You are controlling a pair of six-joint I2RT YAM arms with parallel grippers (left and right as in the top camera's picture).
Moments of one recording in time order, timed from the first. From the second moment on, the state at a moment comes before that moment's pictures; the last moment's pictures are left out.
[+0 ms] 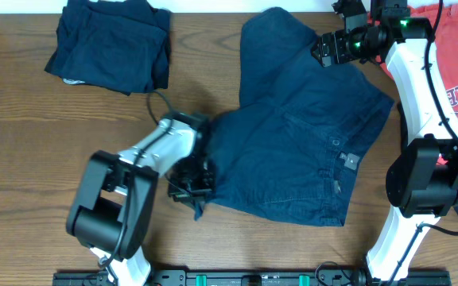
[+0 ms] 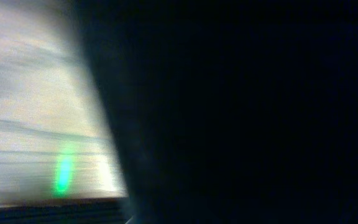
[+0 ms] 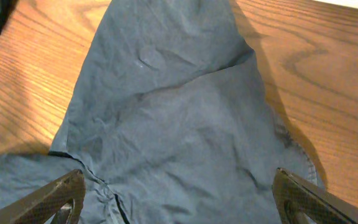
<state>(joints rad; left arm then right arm) -0.41 1.86 1.07 -1.21 0.33 -0.37 0.02 2.08 1.94 -0.88 -0.34 -0.18</state>
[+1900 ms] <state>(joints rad) -0.28 1.93 1.33 -0.96 0.04 -0.40 0.03 2.08 1.94 -0.90 -0.34 -0.17</state>
